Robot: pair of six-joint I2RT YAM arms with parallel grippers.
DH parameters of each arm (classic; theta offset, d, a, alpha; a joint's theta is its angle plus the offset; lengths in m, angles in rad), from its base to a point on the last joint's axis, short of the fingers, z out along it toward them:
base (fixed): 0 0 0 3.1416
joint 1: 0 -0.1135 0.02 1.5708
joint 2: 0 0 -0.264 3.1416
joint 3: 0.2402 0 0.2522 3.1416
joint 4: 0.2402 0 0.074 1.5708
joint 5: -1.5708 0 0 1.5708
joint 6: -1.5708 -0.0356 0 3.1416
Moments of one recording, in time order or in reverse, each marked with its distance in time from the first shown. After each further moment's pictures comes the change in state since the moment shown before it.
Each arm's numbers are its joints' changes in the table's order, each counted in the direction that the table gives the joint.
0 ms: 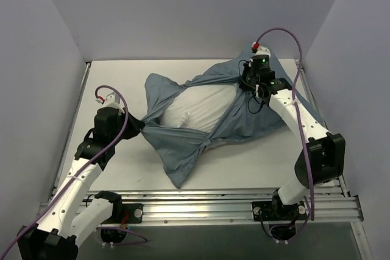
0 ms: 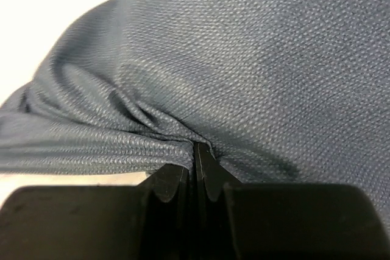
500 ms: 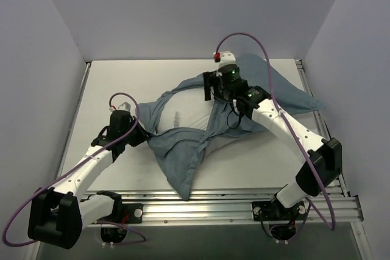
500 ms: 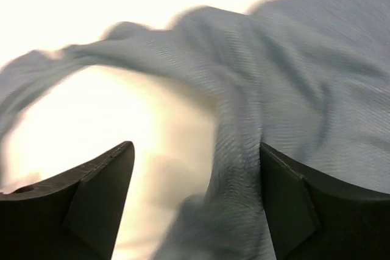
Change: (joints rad) left arm -0.001 0.229 -0.143 -0.137 -0.068 0.097; right arm -0.300 -0.059 -0.003 0.030 -0.124 0.119
